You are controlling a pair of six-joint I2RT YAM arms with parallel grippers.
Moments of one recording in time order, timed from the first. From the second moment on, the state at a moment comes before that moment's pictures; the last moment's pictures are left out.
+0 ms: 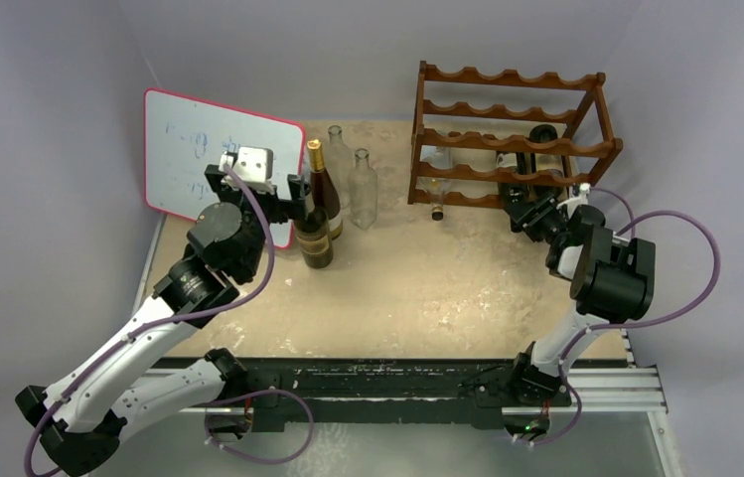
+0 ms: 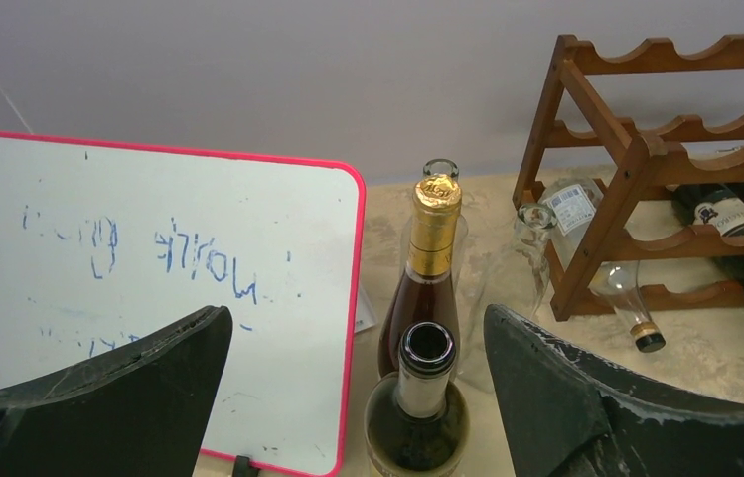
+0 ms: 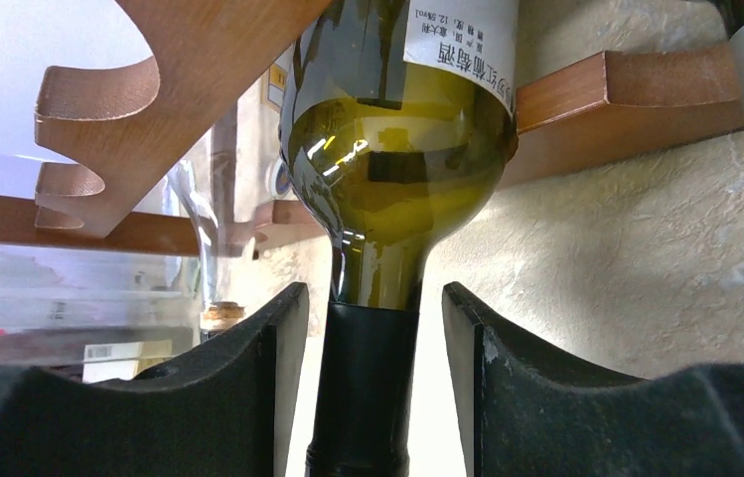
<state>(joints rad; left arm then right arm) -0.75 0.85 1.00 -0.11 -0.63 0.03 -0.39 1.78 0.62 0.77 -0.67 0.72</state>
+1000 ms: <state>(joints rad) -0.75 0.84 0.96 -0.04 -0.63 0.03 -0.40 1.56 0.50 0.60 -0.64 0.72</state>
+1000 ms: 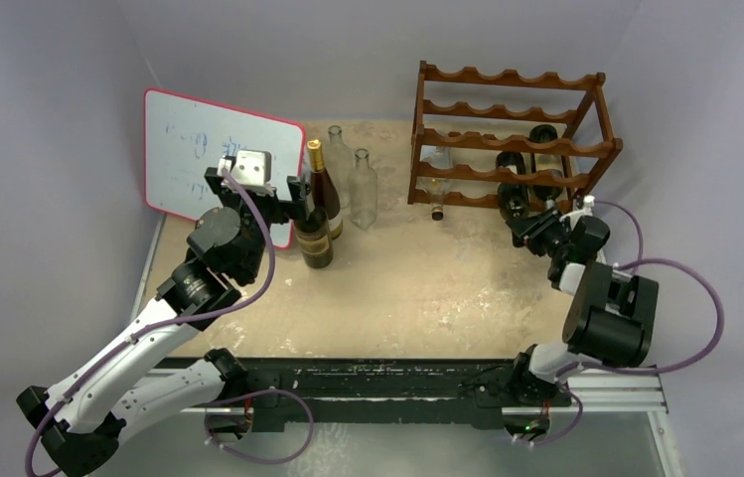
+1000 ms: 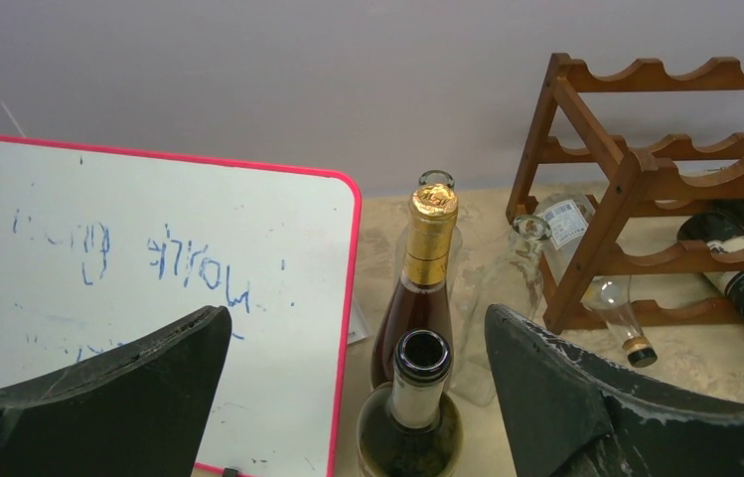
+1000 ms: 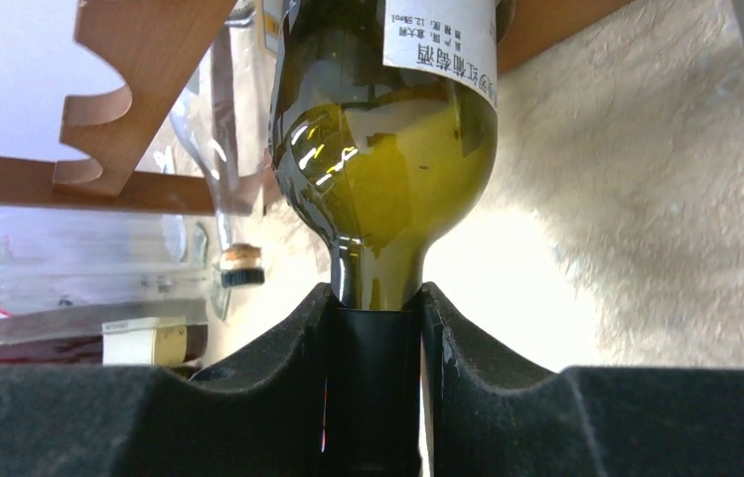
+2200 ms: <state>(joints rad) -0.75 0.85 0.96 -0.04 -0.60 0.03 -0.39 0.77 0.56 -0.48 -0.46 0.55</state>
